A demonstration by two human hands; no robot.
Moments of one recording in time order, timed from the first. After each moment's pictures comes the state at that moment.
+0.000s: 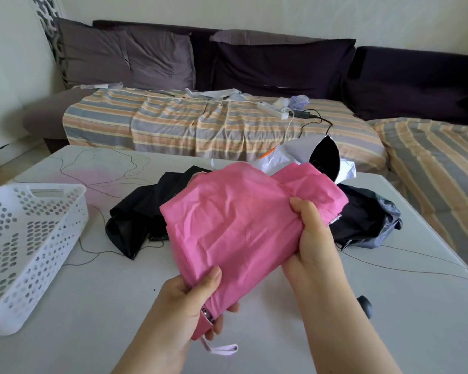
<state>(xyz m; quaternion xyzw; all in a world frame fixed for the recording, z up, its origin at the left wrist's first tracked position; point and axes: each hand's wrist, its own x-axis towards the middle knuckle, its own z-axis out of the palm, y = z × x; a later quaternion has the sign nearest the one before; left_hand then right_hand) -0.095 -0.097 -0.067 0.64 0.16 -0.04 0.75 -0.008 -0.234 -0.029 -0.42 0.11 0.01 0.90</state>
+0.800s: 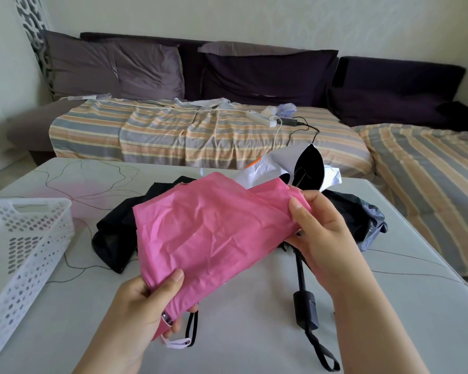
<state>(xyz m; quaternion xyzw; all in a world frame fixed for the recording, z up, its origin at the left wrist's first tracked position) -0.091 -0.068 -0.072 0.67 0.16 0.06 0.72 -0.002 -0.284 -0.021 -0.64 -0.12 -0.01 0.76</state>
